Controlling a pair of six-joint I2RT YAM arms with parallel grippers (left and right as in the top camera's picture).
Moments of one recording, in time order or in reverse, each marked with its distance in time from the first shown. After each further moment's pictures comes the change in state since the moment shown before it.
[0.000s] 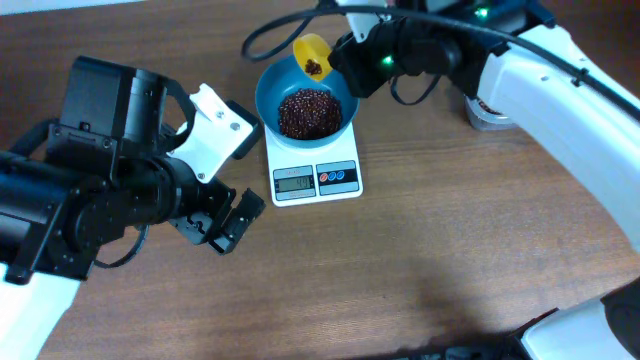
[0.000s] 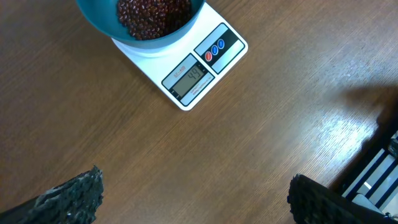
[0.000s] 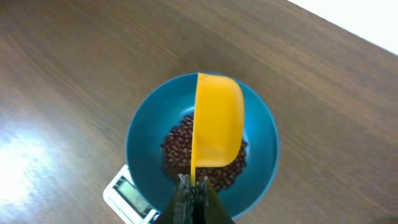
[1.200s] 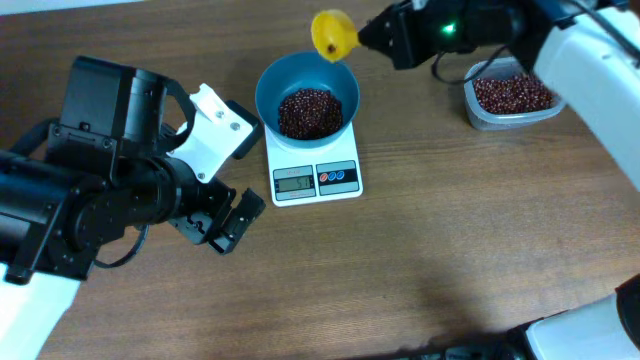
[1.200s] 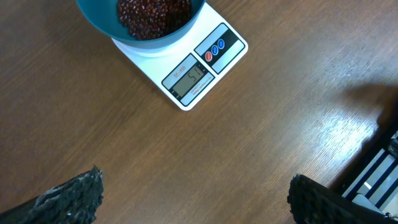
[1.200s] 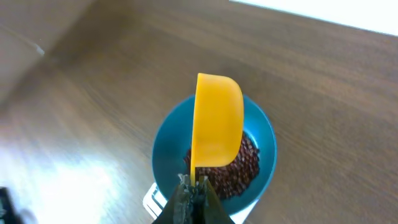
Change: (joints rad) left arm 0.000 0.000 0.000 0.000 0.000 0.000; right arm -0.224 -0.018 0.004 0.006 -0.381 0.081
